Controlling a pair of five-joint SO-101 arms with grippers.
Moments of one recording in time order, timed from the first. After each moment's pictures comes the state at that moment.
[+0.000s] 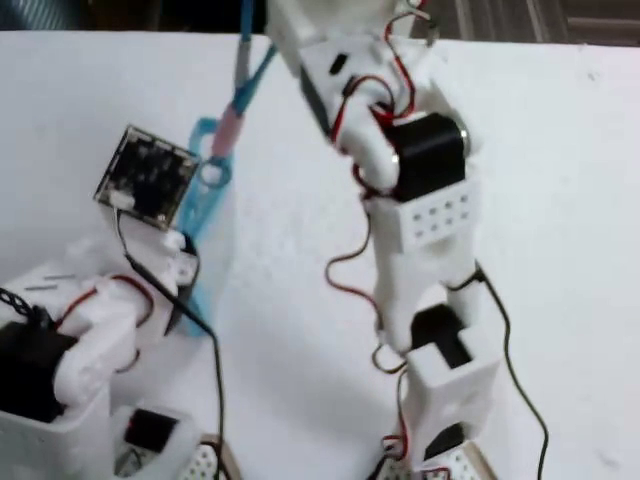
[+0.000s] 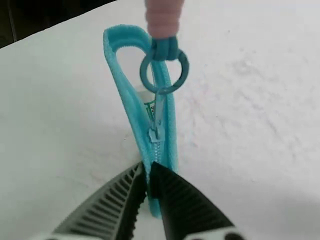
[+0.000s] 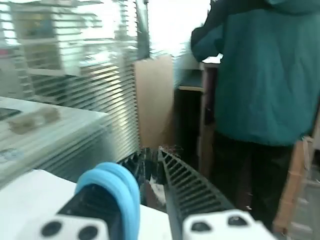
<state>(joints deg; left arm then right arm) 7.1 -47.8 6.4 101.6 -5.3 -23.6 16.5 -73.4 62.3 -3.0</state>
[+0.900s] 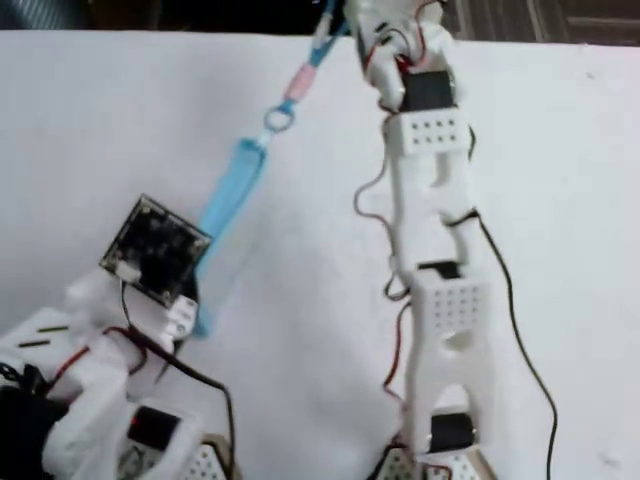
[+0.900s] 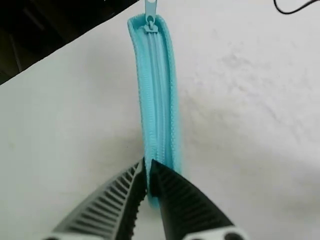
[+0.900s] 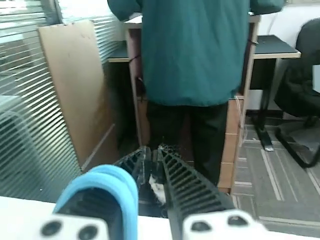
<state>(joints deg) 9.6 -63.0 15.8 101.3 -13.1 -6.4 44.6 -71.6 37.9 -3.1</state>
